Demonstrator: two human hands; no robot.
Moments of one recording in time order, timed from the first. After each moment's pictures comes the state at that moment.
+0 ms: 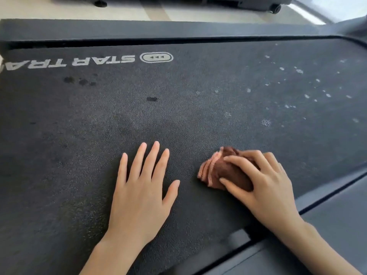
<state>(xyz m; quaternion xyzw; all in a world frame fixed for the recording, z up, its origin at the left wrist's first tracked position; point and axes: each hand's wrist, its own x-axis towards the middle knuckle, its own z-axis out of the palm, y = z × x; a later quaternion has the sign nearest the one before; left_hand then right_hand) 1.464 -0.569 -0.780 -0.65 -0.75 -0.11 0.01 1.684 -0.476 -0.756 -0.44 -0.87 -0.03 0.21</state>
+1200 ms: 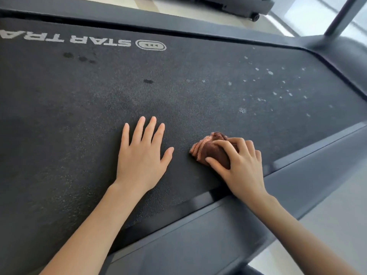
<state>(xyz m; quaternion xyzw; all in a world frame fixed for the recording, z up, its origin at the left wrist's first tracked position) 1.464 -0.568 -0.781 -0.65 -0.74 -0.15 0.00 1.685 -0.513 -0.752 -0.51 -0.84 -0.06 0.16</state>
